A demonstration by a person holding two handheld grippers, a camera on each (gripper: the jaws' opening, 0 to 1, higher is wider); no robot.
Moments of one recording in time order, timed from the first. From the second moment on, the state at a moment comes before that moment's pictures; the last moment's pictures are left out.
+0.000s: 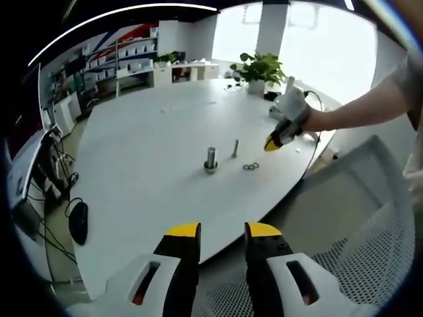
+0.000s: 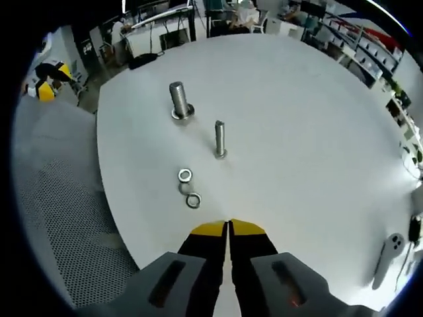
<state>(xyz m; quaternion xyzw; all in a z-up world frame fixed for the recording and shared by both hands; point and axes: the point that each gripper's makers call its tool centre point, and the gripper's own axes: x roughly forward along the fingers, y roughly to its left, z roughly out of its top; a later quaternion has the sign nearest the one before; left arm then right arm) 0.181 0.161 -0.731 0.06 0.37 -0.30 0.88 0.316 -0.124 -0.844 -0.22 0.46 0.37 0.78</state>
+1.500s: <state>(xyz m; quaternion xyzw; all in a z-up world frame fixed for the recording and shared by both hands) 0.182 0.159 -0.722 0.05 0.35 -0.31 0.88 0.255 -0.296 -0.867 -0.23 0.57 0.23 0.75</state>
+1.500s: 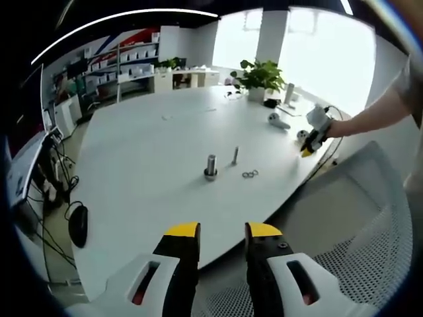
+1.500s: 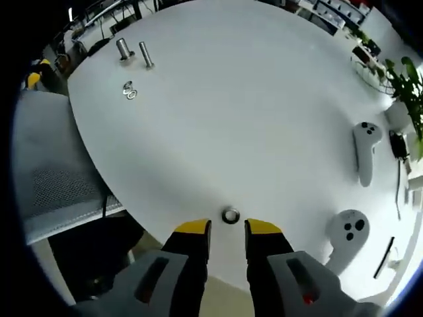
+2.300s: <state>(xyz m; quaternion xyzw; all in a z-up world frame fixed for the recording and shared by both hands) 0.182 0.159 -0.724 0.05 0.35 -0.31 0.88 0.262 -0.292 -0.876 -0.22 0.61 0.25 0.72</state>
